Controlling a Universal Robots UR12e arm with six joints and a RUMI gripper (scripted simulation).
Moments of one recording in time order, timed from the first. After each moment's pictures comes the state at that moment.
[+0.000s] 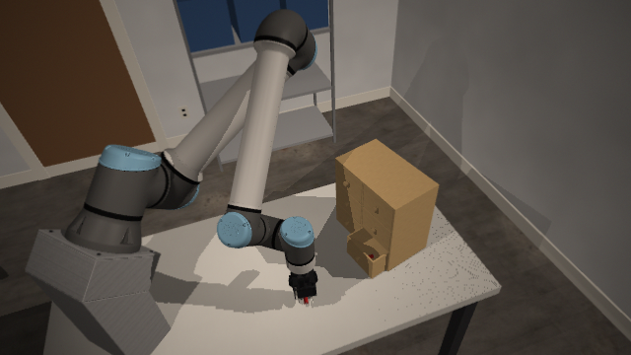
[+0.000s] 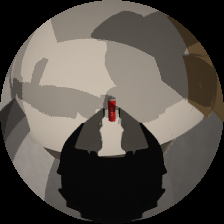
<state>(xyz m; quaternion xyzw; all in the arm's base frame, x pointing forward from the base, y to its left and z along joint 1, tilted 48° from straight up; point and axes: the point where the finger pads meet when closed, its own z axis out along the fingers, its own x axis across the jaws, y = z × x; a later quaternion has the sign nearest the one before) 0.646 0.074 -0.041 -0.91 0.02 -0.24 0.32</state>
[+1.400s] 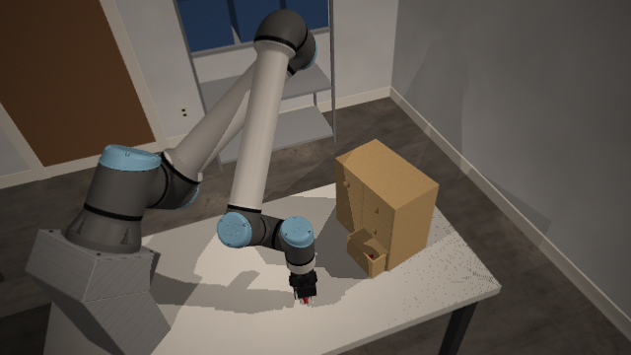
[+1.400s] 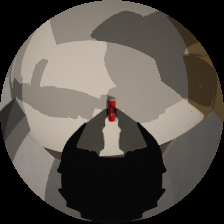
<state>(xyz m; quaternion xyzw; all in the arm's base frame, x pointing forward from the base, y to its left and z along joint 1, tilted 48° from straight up) 0.646 0.074 -0.041 -0.91 0.02 -0.24 0.32</state>
